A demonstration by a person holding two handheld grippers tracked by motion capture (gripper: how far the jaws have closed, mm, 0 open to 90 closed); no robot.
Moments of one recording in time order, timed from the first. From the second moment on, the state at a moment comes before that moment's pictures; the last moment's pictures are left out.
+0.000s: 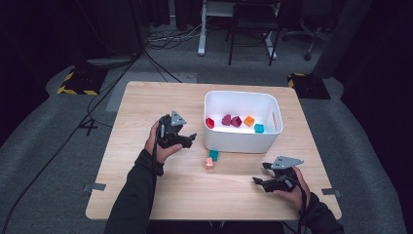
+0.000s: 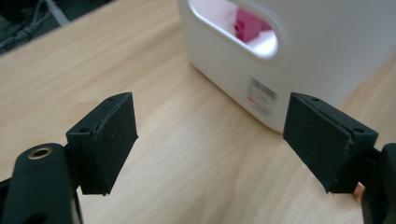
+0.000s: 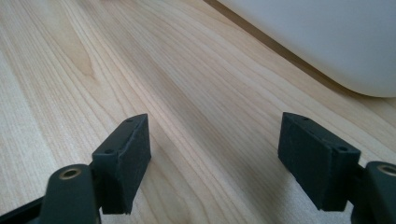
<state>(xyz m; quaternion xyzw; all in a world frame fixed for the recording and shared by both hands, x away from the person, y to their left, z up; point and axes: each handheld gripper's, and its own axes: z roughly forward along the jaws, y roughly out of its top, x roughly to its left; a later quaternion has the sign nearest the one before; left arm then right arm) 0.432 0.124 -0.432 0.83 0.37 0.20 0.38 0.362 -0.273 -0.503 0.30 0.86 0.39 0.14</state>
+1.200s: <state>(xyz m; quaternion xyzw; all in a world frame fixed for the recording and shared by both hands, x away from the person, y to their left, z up) 0.373 0.050 -0.499 0.89 0.26 0.11 0.35 0.362 -0.273 -0.503 0.30 0.86 0.39 0.14</state>
